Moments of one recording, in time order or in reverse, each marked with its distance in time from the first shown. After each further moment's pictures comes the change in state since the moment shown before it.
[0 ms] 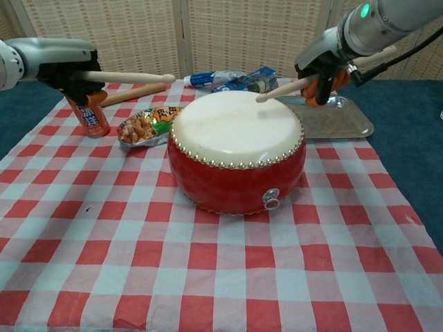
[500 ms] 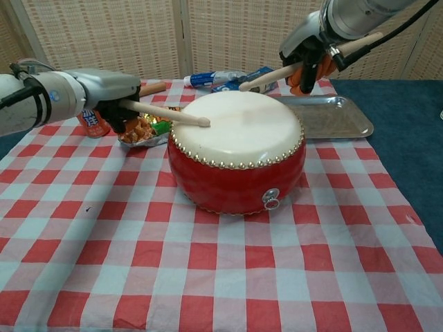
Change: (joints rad) left arm -0.162 -0.227 0.084 0.138 -0.183 0.133 0.310; right arm 0.081 0.032 -0.014 -0.057 0.054 0.019 -0.011
